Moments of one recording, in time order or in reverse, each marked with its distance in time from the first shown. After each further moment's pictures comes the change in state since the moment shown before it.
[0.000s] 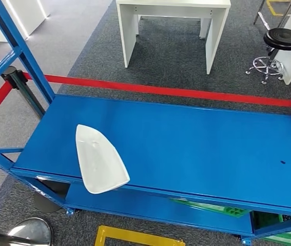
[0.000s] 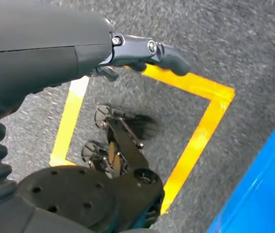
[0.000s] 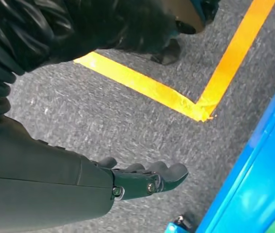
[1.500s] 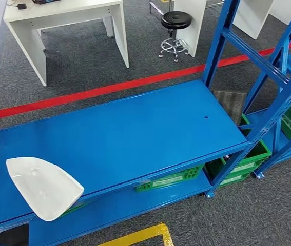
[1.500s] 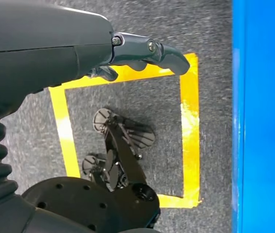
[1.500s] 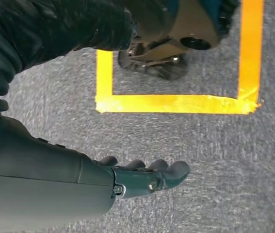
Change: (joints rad) left arm -0.004 -0.002 0.019 -0.004 -0.035 0.001 0.002; right arm 0.008 -0.001 0.000 0.000 0.024 0.017 -0.002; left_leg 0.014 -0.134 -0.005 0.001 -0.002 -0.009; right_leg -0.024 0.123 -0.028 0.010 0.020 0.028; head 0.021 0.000
